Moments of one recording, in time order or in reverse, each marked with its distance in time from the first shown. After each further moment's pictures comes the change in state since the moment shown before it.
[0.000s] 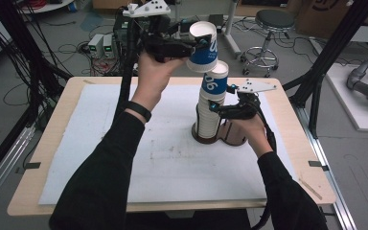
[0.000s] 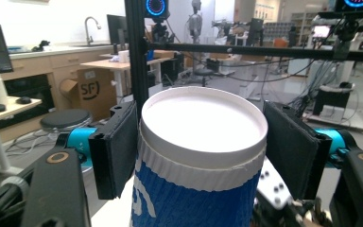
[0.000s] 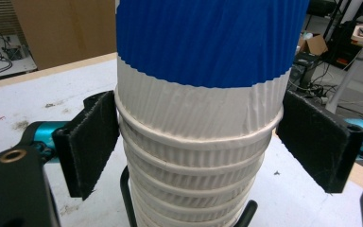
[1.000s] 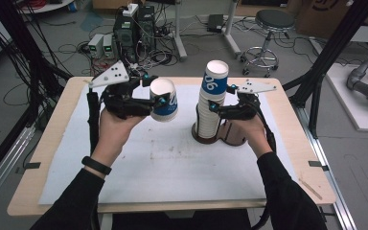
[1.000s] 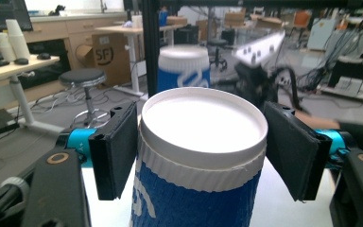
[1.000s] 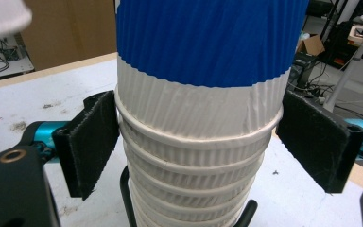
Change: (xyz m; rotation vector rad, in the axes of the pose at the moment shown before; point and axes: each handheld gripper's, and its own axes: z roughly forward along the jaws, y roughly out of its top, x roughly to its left) left arm -0.033 -0.100 -0.097 0.111 0.060 -0.006; right arm 0.002 0.000 -0.001 0.003 -0.010 0.004
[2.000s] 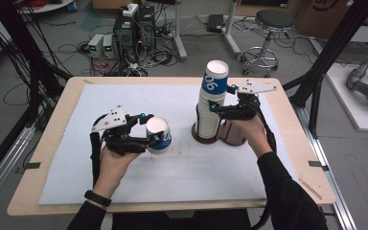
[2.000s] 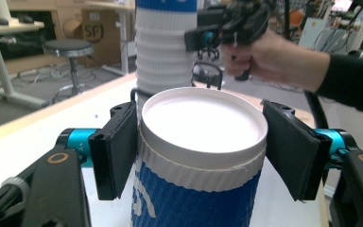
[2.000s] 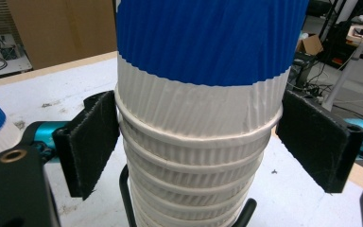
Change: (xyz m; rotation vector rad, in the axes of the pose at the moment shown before) left arm -0.015 -0.099 -0.015 0.022 -0.029 -0.094; right arm 0.000 0.000 0.000 0.001 -0.004 -0.007
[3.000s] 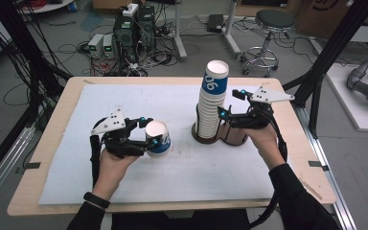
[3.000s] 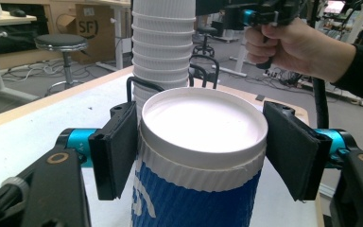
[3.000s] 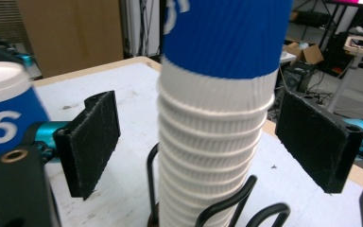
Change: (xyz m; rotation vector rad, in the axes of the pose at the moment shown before) left arm 0.003 -0.011 -0.002 -0.002 -0.027 -0.019; right arm 0.014 -0.003 -0.043 -0.041 0.013 -0.002
